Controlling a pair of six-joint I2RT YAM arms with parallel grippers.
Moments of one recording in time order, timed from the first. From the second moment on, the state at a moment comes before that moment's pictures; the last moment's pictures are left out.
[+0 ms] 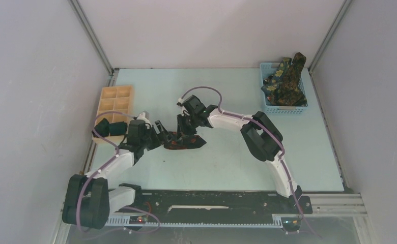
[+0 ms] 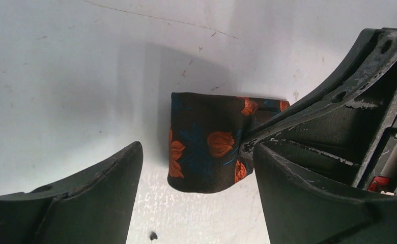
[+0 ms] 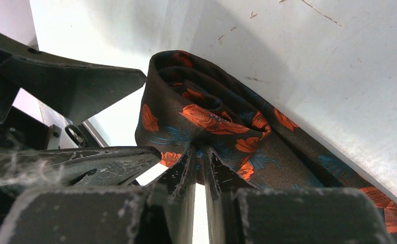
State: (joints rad) left arm -0.15 1.10 0.42 -0.03 0.20 -0.59; right arm 0.83 2.23 1.66 -0.33 -0.46 0.65
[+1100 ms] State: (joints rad) left arm -0.30 1.32 0.55 -0.02 0.15 -0.54; right arm 0.75 2.17 1.59 -0.36 -0.45 0.62
